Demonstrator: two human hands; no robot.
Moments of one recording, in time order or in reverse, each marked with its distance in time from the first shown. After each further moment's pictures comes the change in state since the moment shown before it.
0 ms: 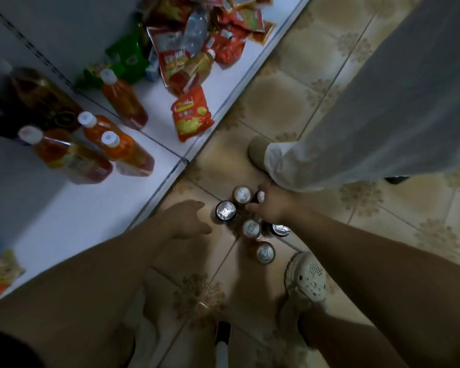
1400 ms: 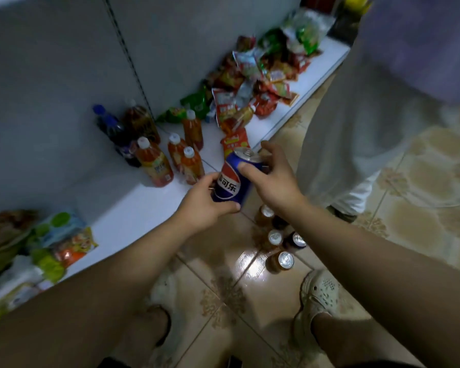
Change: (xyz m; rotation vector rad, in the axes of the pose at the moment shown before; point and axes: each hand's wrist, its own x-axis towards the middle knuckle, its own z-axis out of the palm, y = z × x) left_hand -0.203 -0.008 -0.025 -0.817 0.566 0.378; right_hand -0.171 -0.161 -0.022 0.785 0.372 -0.473
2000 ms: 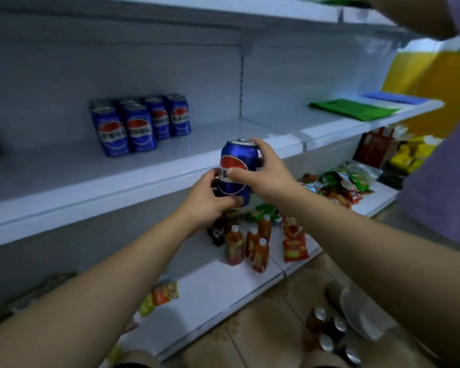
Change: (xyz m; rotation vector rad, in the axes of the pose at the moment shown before) left_hand -0.215 0.171 -0.177 -0.038 0.446 0.331; right_hand -0.120 -0.296 0.085 -0.013 -0.316 -0.480
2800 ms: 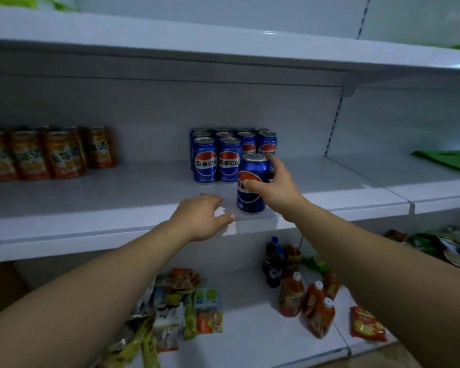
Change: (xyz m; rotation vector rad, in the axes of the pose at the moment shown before) left_hand 0.021 -0.034 -0.162 1.047 0.124 -0.219; right_hand 0.116 -0.030 0.127 0.101 -0.206 -0.040
